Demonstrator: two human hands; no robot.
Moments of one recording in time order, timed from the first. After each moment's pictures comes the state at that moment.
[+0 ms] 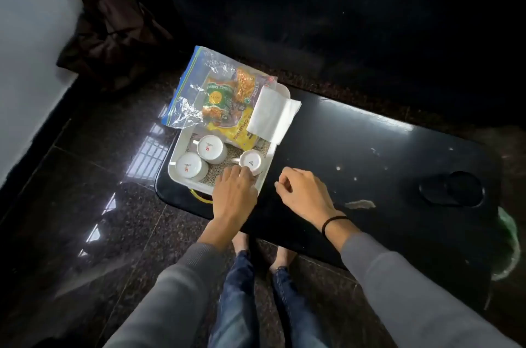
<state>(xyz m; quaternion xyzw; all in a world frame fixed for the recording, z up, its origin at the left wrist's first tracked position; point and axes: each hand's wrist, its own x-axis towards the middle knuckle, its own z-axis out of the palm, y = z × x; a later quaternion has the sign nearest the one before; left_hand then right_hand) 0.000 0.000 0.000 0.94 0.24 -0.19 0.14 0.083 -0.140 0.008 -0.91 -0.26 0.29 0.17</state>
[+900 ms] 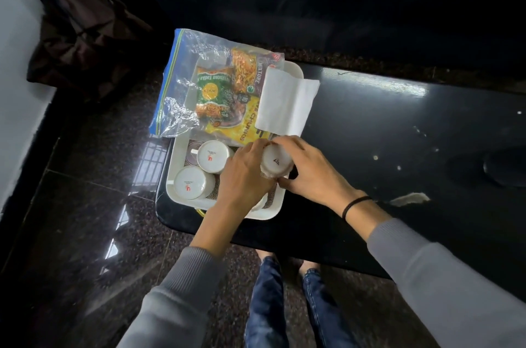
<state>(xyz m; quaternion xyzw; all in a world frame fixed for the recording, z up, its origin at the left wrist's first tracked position) 0.048 0.056 -0.049 0.93 0.16 -0.11 0.31 0.119 -0.094 -0.070 -0.84 -0.30 0.29 0.35</state>
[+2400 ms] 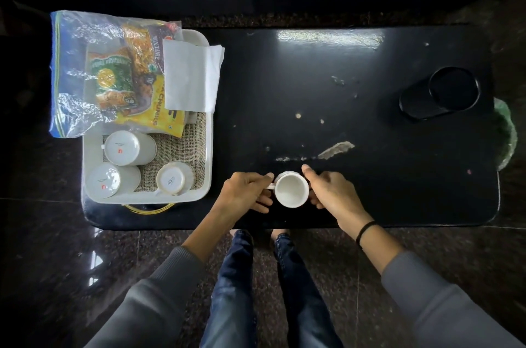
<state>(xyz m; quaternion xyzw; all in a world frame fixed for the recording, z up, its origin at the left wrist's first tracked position) 0.026 -0.077 -0.087 0.65 0.36 -0.36 0.57 0.056 -0.268 -0.083 -0.80 0.29 0.39 0.34</state>
